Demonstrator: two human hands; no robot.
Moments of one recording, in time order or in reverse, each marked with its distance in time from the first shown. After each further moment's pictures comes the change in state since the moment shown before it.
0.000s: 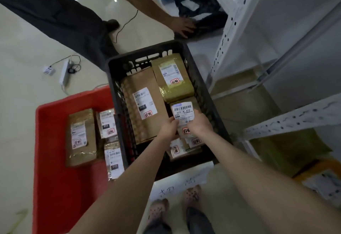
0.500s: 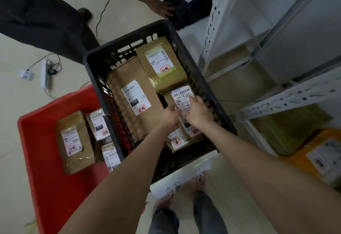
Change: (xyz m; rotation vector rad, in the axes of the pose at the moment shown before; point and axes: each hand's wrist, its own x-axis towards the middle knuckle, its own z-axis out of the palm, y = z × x) left_hand 0.037 0.000 0.007 0.353 -0.038 0.060; right_hand 0.016 0.012 0.014 -0.179 0.037 -0.007
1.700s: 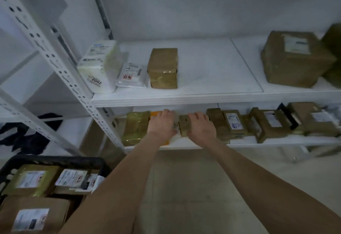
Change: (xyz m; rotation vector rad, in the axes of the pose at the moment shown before) left_hand -0.423 0.031 0.266 1.583 -0.360 1.553; right_hand -0.519 0.239 -0.082 0.158 0.734 0.701
